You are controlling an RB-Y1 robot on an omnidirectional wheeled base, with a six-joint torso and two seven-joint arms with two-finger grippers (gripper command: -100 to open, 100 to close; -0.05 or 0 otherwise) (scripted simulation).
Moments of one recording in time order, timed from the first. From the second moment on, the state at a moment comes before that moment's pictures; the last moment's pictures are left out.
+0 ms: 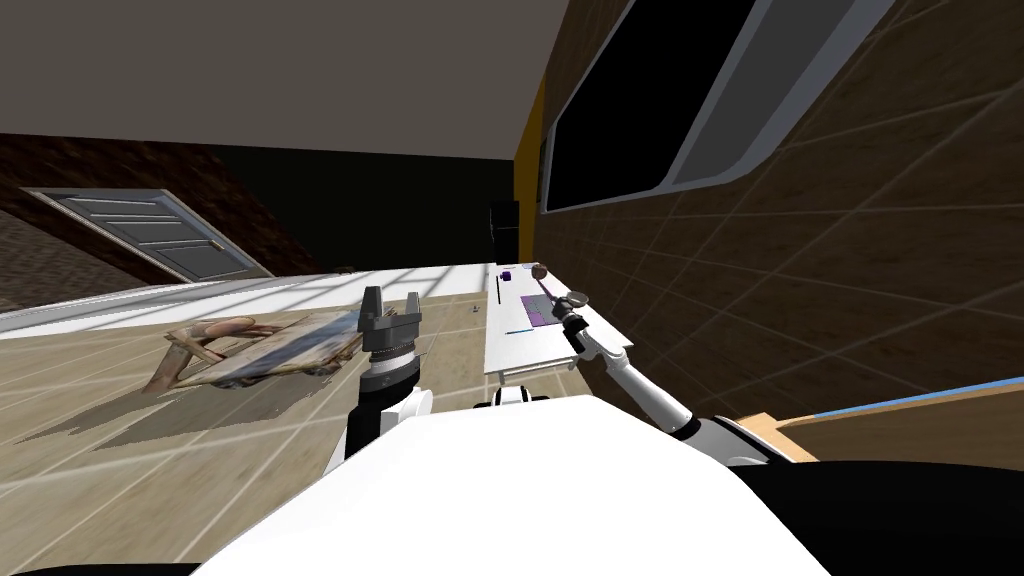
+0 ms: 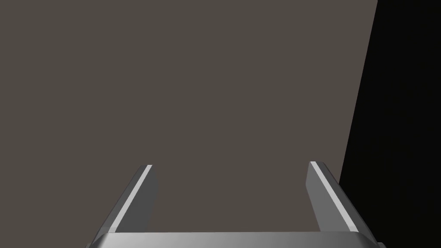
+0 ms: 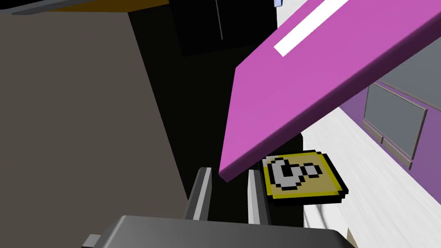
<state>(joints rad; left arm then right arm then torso) 0.50 0.03 -0.04 -2.38 -0.02 -0.54 0.03 -0.06 -0.62 0.29 -1.71 0.95 0.23 1.40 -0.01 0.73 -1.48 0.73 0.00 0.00</state>
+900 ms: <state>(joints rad) 0.50 0.03 -0.04 -2.38 -0.02 -0.54 0.03 -0.01 -0.50 0.36 -1.69 1.16 0.32 1.51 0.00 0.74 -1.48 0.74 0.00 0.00</state>
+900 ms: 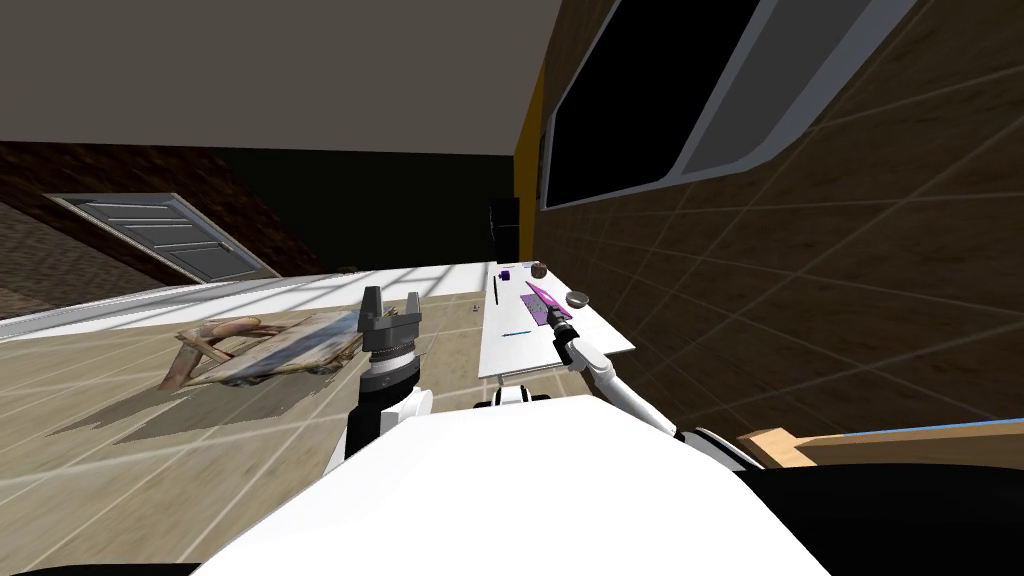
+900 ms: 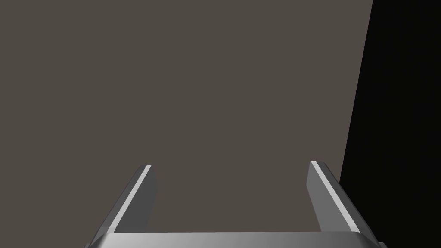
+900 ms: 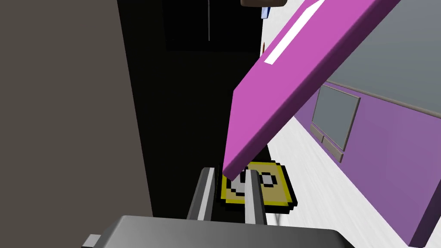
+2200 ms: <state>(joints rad) 0.50 0.03 -0.04 -2.38 -0.02 -0.54 0.03 -0.12 -0.74 0.30 -1.64 0.87 0.25 1.55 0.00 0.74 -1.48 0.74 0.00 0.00</state>
